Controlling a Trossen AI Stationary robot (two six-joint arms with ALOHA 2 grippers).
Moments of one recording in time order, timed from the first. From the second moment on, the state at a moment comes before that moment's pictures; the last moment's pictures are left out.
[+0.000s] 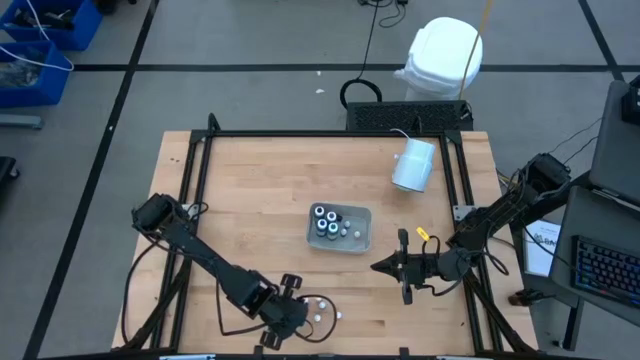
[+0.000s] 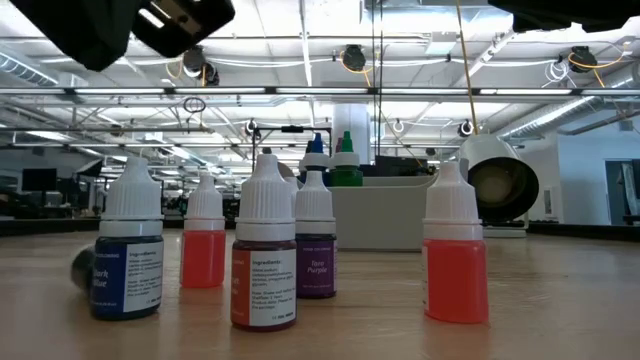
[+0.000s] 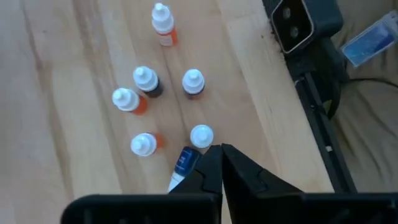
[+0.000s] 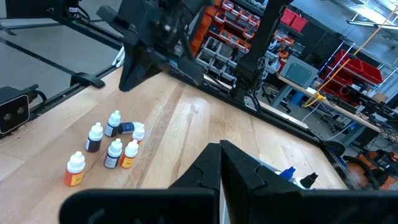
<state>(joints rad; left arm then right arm) -0.63 1.90 1.42 -0.59 -0.10 -0.31 0.72 1.27 0.44 0.66 0.68 -0.30</state>
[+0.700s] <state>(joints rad) -0.64 1.90 1.27 -0.51 -0.11 -0.10 0.72 1.27 0.44 0.66 0.68 -0.29</state>
